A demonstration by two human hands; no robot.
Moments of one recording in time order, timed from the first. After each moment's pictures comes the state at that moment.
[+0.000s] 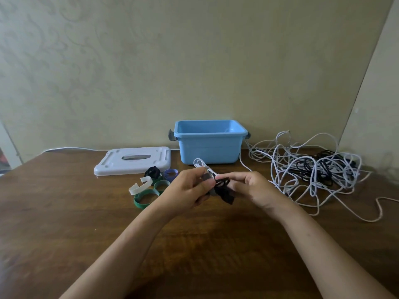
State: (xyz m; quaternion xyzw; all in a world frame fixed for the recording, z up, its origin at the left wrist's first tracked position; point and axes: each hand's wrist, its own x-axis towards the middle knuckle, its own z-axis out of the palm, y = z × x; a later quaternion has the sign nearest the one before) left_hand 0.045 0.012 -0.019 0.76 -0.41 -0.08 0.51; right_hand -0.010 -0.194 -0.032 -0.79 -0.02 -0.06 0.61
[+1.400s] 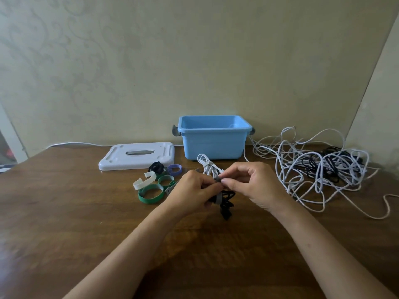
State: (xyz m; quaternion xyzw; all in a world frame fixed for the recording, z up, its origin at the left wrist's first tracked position) left_hand 0.053 0.001 -0.037 0.82 -0.38 -0.02 0.42; right_hand -0.017 -0.181 -0.028 -0.86 -0.09 -0.21 0.46
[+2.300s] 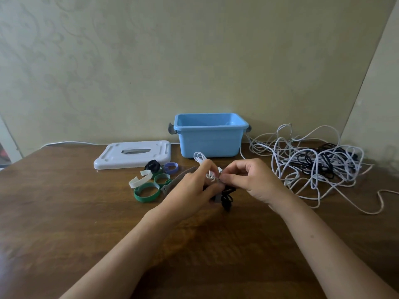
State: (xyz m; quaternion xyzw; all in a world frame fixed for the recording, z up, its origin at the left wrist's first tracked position) left_hand 0.044 -0.004 -0.039 0.81 -0.43 0.01 0.39; right_hand -0.019 -0.183 -0.019 -0.86 0.00 -0.13 0.50
